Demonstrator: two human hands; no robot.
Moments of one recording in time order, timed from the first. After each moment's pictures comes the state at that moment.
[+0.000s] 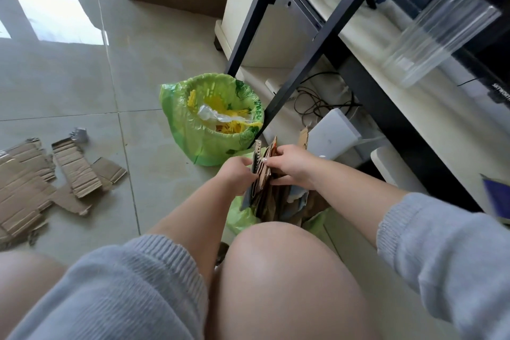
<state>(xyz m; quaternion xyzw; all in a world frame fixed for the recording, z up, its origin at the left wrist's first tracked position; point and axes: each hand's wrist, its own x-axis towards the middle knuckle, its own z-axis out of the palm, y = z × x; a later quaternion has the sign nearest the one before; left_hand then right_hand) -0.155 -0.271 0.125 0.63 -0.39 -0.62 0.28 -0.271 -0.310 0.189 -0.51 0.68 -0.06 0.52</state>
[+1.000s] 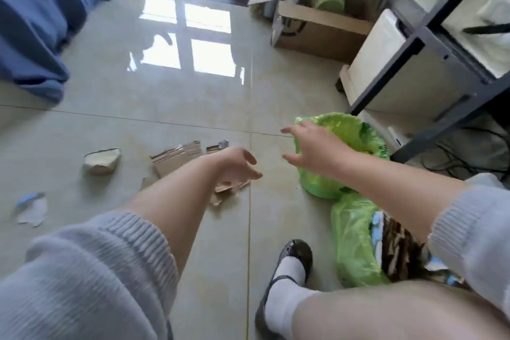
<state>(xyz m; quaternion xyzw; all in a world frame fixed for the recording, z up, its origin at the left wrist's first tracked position) 0.068 -0.179 0.173 0.78 -0.39 -0.46 0.19 -0.079 -0.273 0.232 -0.93 0.35 0.07 0.13</state>
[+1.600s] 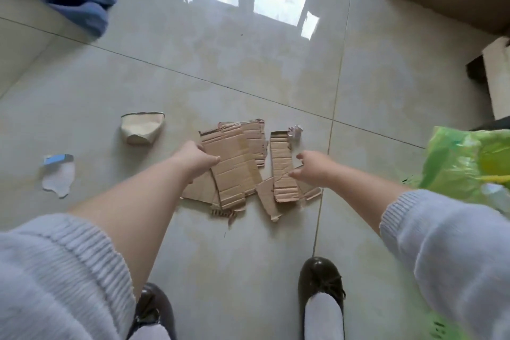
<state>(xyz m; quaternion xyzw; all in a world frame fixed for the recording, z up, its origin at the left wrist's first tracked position) 0.264 -0.137 0.002 0.85 -0.03 -0.44 0.28 0.115 -0.323 -0.003 -0.85 0.37 0.32 0.21</state>
